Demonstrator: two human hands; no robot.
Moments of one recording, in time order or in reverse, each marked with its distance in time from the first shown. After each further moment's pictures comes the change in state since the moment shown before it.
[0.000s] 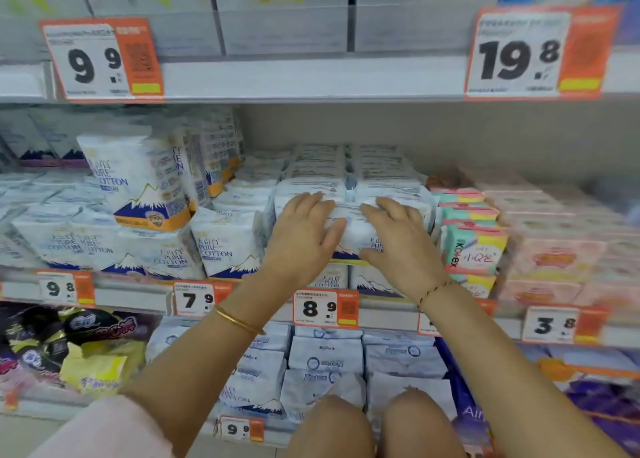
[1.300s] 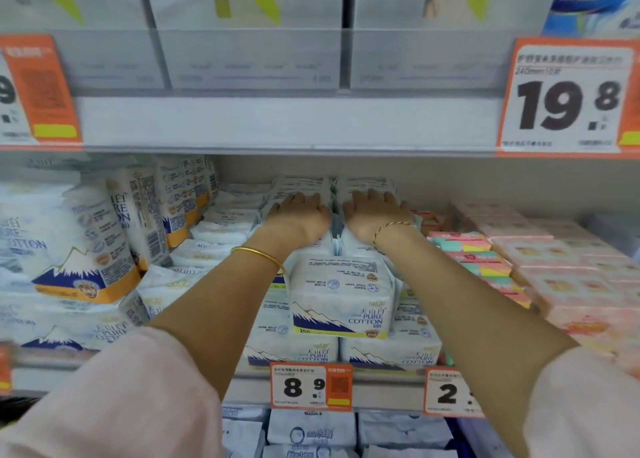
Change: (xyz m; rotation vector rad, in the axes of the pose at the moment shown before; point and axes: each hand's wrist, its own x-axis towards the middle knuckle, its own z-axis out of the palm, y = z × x) left_hand 0.147 -0.025 0.020 0.139 -0.387 -0.269; right_hand 0.165 0.029 0.012 -0.163 -0.155 0.291
